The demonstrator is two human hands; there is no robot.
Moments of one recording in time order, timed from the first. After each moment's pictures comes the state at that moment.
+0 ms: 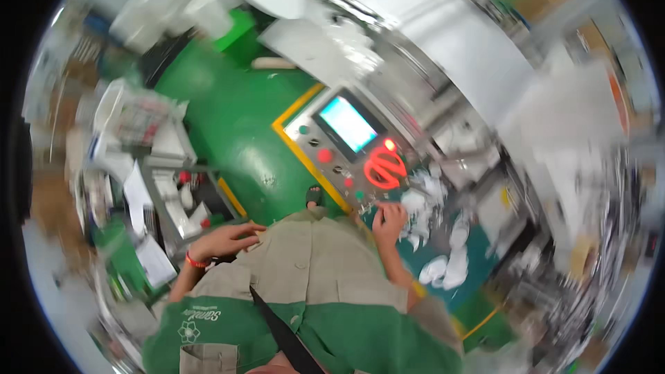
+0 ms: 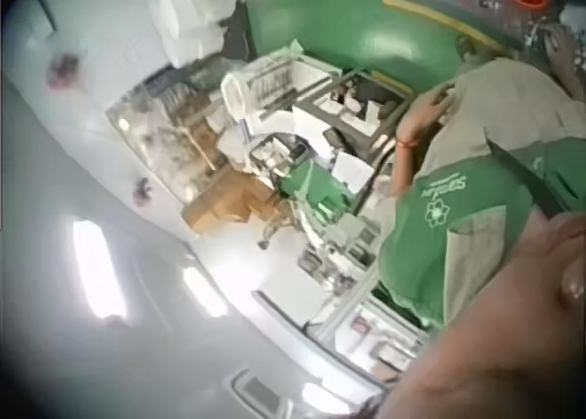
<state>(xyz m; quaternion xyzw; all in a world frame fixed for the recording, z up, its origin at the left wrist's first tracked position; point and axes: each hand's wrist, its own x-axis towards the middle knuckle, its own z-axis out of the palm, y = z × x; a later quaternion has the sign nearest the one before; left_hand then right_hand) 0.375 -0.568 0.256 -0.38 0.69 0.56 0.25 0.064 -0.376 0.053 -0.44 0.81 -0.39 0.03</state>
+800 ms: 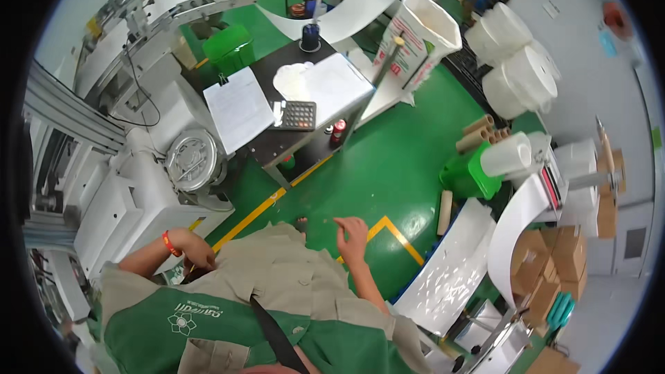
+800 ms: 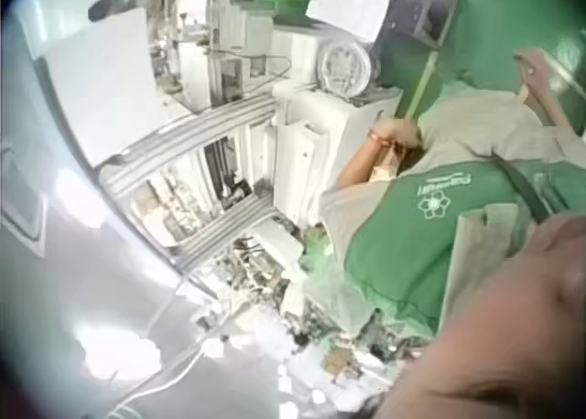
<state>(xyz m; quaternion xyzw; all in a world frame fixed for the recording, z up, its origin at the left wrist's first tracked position) 0.690 -0.432 0.212 -0.51 0.28 0.80 0.16 0.481 -0.741 0.091 -0.89 0.17 -0.27 0.34</state>
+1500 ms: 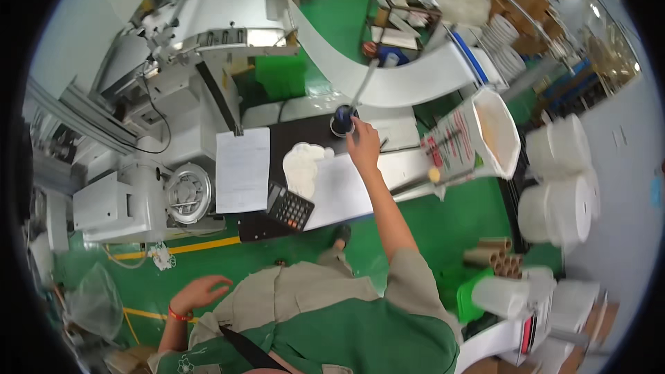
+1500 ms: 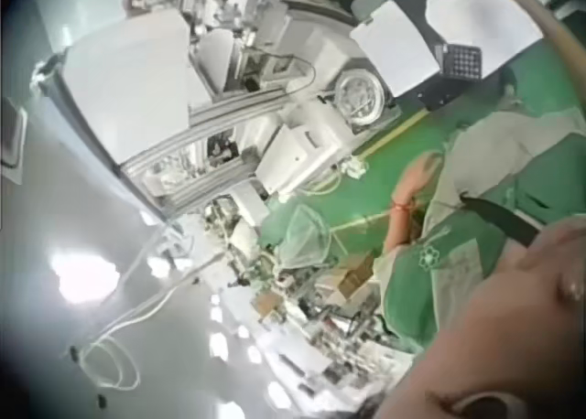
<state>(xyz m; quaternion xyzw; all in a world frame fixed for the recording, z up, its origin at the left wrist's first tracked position) 0.699 -0.579 0.237 -0.88 0.10 0.34 -0.32 1.005 -0.989 0.116 -0.91 -0.07 -0.26 0.32</state>
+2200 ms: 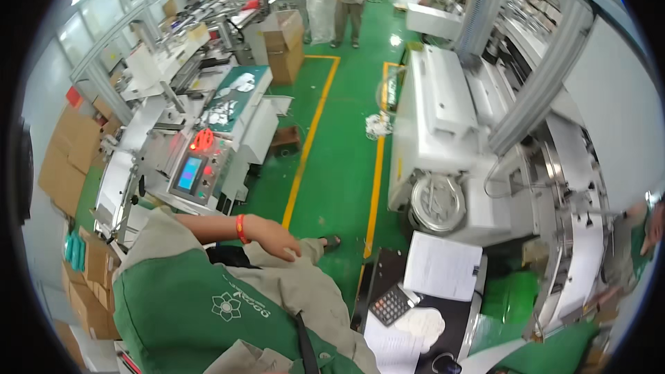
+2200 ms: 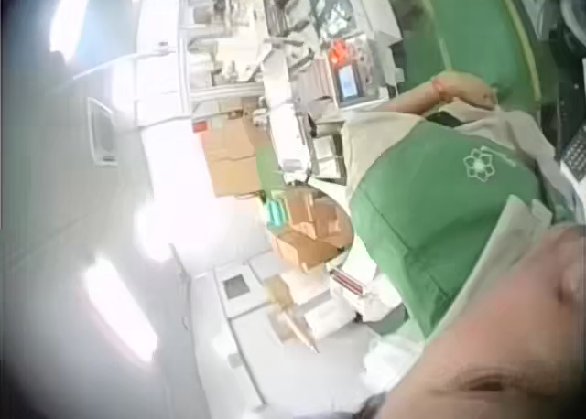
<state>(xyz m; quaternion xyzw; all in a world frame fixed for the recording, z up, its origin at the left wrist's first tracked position) 0.545 -0.736 0.255 -0.80 -0.34 0.23 -0.43 1.103 -1.009 0.005 -0.89 -0.19 -0.13 0.40</state>
